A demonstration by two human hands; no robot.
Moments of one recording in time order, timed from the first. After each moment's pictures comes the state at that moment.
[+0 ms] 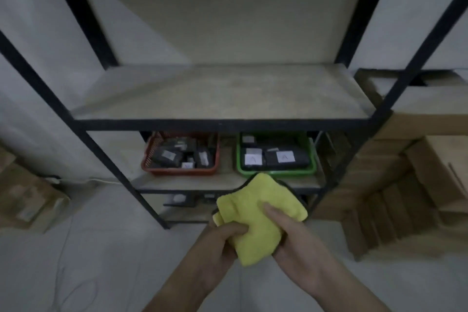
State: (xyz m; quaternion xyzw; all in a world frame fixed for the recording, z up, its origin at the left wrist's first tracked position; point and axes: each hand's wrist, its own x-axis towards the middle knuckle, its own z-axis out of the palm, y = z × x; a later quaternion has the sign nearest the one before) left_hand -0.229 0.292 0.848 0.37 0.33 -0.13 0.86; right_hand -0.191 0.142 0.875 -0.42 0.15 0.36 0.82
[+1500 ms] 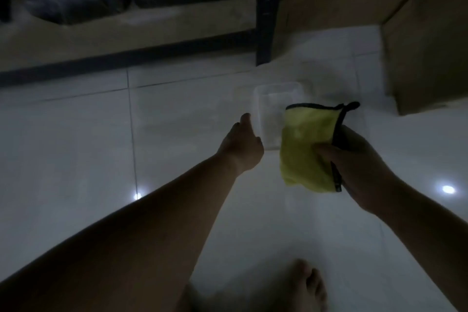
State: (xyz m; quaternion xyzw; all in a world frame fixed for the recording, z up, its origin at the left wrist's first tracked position) left_hand -0.028 -0.012 0.016 0.84 0.18 -0.39 0.33; right_hand -0.037 -0.219 0.046 -0.67 0.22 0.34 0.62
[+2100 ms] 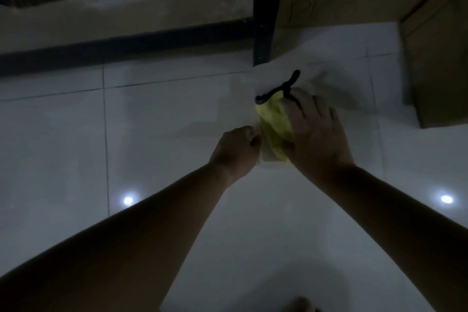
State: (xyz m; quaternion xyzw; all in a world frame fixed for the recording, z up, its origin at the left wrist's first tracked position) left_hand -0.016 -0.013 -0.048 0.84 0.19 -0.34 0.38; right_hand 0.013 -0.175 -0.039 -0.97 -0.21 0.07 0.09
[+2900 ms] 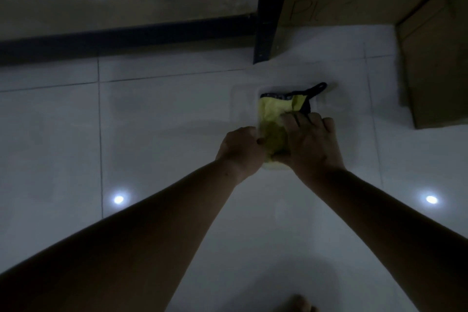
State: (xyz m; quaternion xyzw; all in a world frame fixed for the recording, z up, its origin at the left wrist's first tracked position) left_hand -0.015 -0.020 -0.048 0.82 0.20 -0.36 0.39; right_hand 0.003 -0.173 -0.067 -0.97 -0.20 0.16 -0.02
